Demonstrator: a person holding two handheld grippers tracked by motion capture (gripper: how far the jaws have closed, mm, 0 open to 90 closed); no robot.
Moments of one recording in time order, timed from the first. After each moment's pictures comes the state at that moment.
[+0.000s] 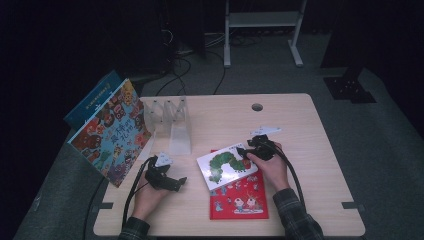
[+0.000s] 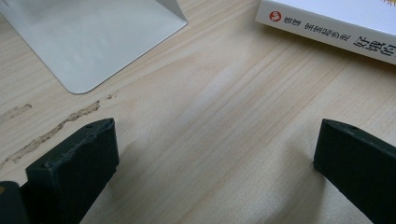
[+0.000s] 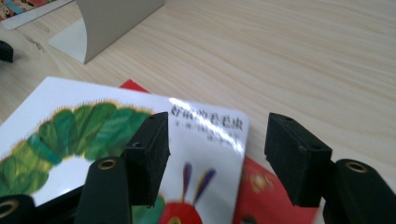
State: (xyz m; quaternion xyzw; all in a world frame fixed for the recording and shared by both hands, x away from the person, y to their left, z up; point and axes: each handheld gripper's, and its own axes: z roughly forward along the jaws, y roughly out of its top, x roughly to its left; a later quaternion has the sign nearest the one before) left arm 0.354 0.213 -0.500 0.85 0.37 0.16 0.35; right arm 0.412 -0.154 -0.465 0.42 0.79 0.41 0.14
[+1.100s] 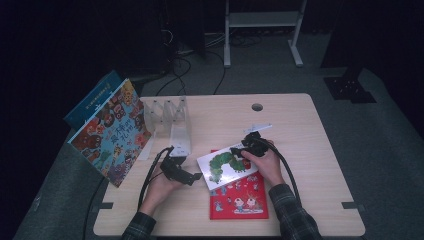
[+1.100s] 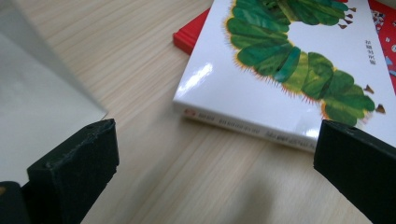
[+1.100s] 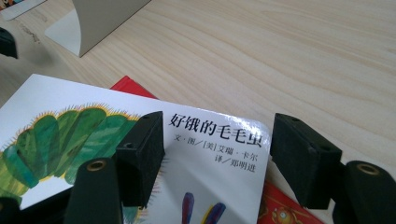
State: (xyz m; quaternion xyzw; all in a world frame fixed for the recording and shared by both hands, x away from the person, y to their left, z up) left arm 0.375 0.163 -0.476 0.87 0.30 0.10 0.38; right arm 0.437 -0.141 -0.483 0.42 0.81 0.41 0.10
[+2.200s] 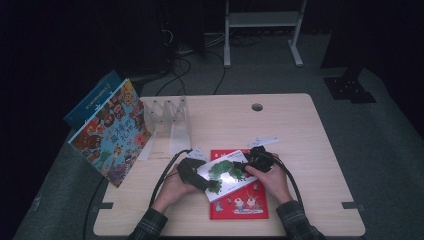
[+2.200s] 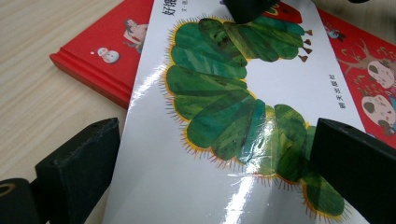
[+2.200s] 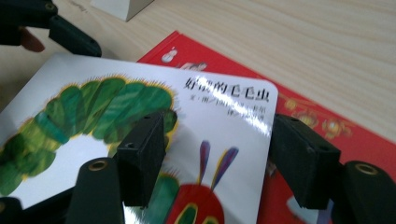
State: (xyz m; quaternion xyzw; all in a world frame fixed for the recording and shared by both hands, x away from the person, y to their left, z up) left arm 0.370 0.120 -0.482 0.89 0.24 0.02 0.39; right arm 0.386 -0.149 -0.485 0.40 0.81 0.41 0.08
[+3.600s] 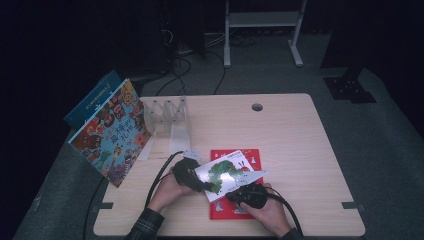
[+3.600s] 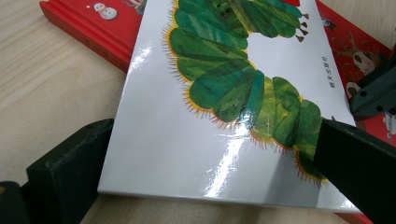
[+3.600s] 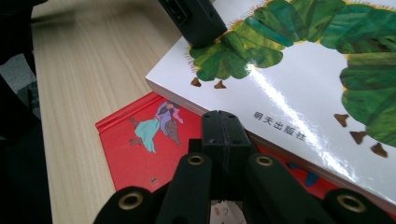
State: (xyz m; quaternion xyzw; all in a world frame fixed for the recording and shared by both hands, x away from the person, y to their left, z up) left arm 0.371 0.134 -0.487 0.88 0.28 -0.03 0.38; right arm 0.285 -0.115 -0.487 0.28 0.87 0.41 0.03
